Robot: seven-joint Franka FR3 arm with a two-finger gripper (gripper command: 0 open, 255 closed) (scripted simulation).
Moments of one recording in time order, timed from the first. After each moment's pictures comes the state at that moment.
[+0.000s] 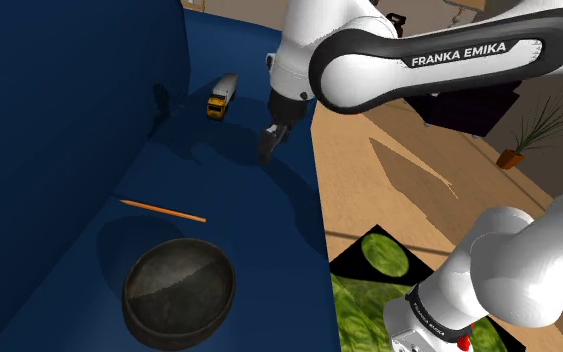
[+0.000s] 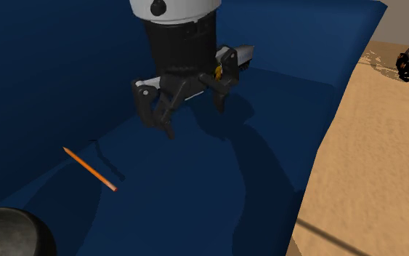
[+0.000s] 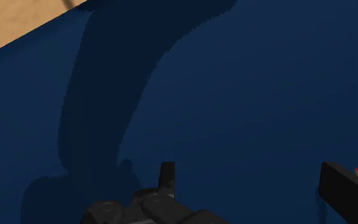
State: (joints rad) arm 0.23 -0.25 0.20 -2.26 -0.11 2.10 0.05
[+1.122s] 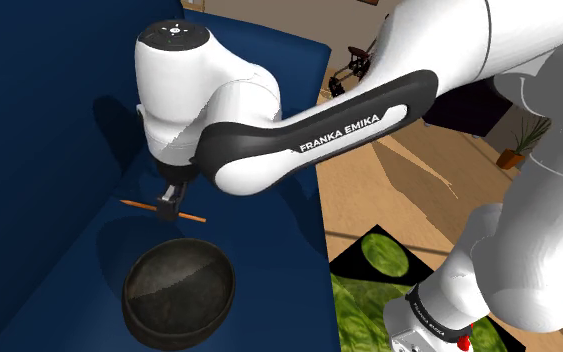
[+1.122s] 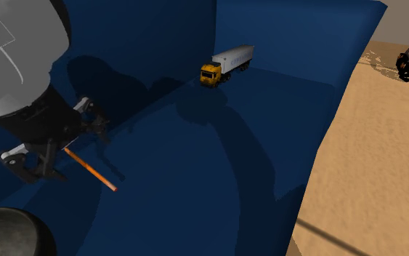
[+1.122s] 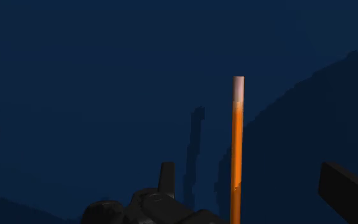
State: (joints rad) arm 0.39 0.23 0.37 -1.93 -0.38 2.21 0.18
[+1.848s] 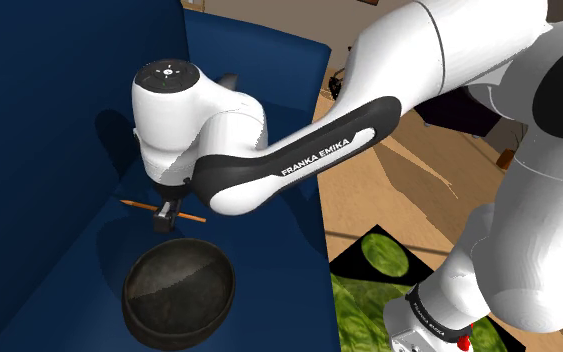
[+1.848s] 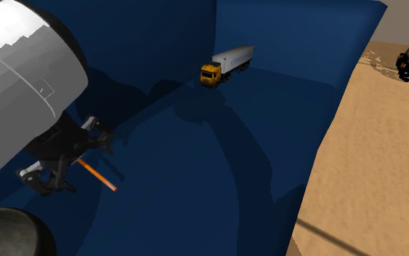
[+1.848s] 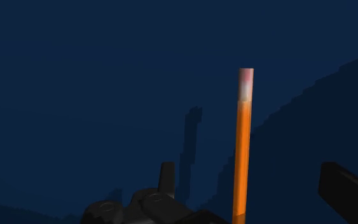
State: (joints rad) arm 0.41 0.32 0.35 -1.93 -0.45 2.29 0.21
